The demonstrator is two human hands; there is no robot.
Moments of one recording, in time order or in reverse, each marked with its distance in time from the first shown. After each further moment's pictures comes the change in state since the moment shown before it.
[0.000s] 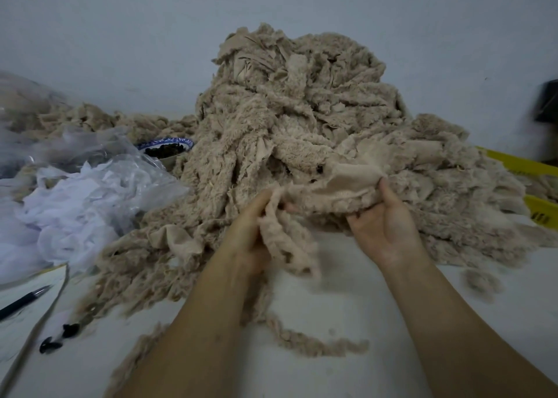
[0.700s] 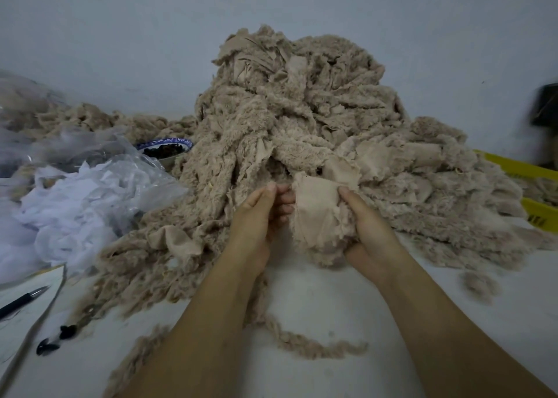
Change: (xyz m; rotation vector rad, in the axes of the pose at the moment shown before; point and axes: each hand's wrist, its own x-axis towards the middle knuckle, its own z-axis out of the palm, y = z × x) left_hand 0.005 -0.006 0.010 0.243 0.201 0.356; right_hand -0.012 0.020 0.006 -0.408 -0.083 0.087
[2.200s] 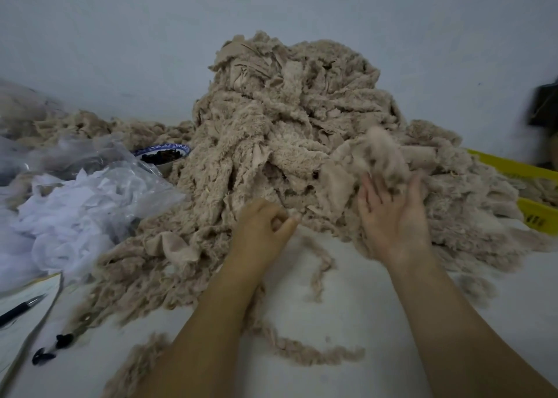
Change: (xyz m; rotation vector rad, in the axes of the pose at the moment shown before) left_hand 0.007 -0.014 -0.016 1.297 -0.036 0.462; right_hand 0.009 -0.032 -0.028 0.494 0.102 -0.226
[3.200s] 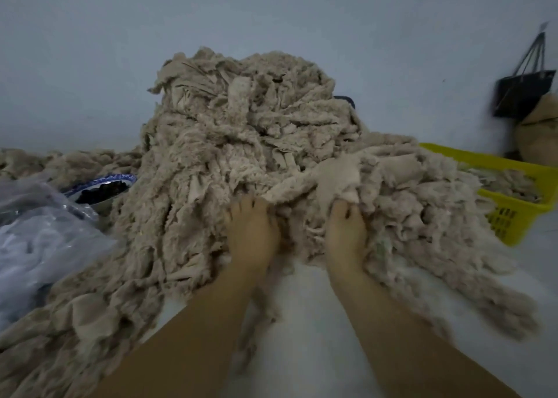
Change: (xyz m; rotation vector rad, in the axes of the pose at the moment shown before) left_hand 0.095 0.039 0.089 0.469 0.011 -0.065; right_hand 0.066 -0.002 -0.018 -1.087 0.459 -0.339
